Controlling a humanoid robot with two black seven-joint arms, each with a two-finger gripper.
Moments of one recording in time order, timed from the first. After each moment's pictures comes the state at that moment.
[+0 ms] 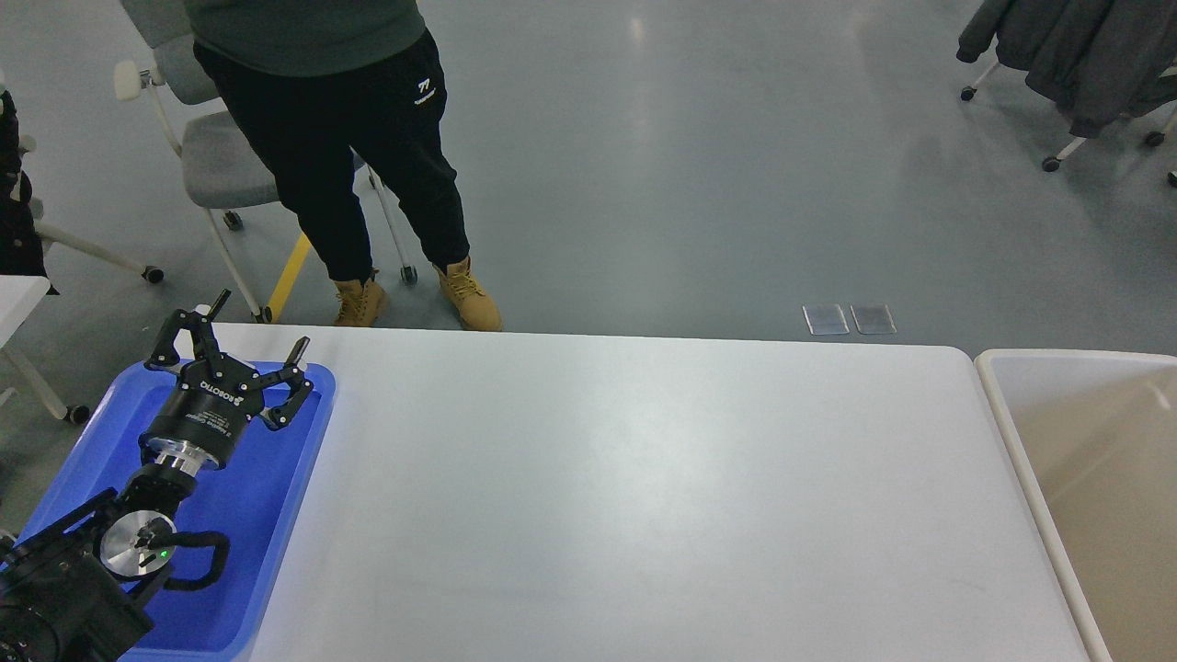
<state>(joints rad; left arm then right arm) -0.51 0.40 -0.78 -0.44 -0.04 -0.79 -0.51 1.03 -0.87 0.43 0.61 0.02 0.03 0.25</state>
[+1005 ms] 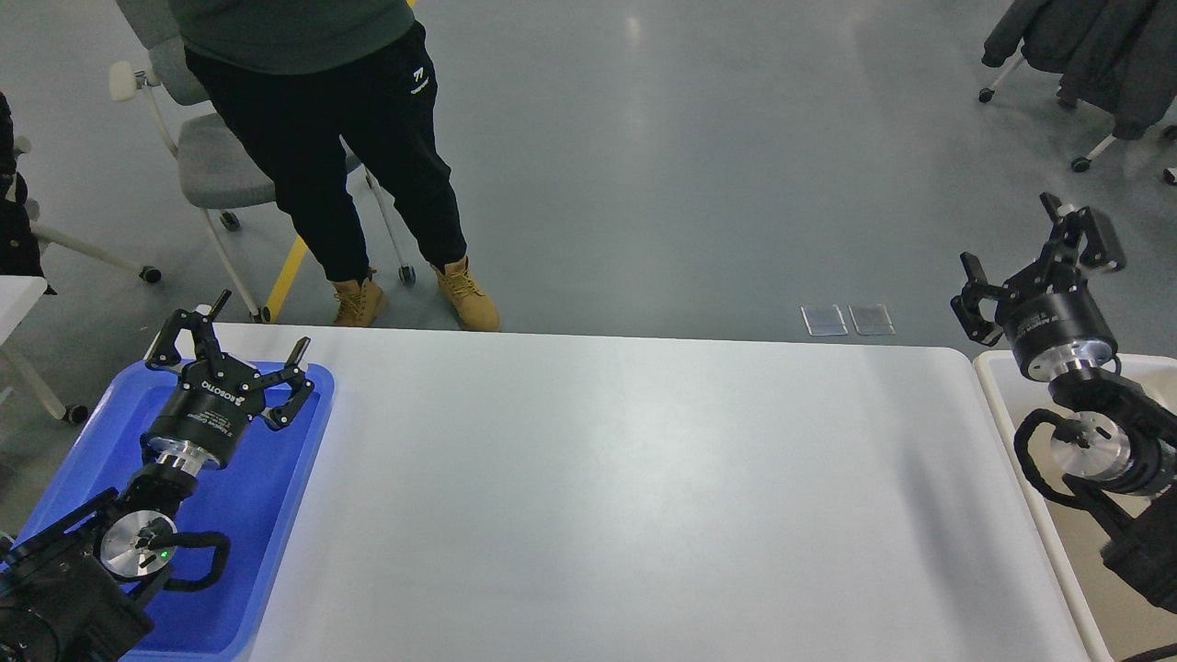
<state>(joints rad) -0.51 0.40 -0.77 -0.44 -0.04 -0.79 -0.51 0.62 -0.49 0.81 0.76 -0.07 0.10 0.49</state>
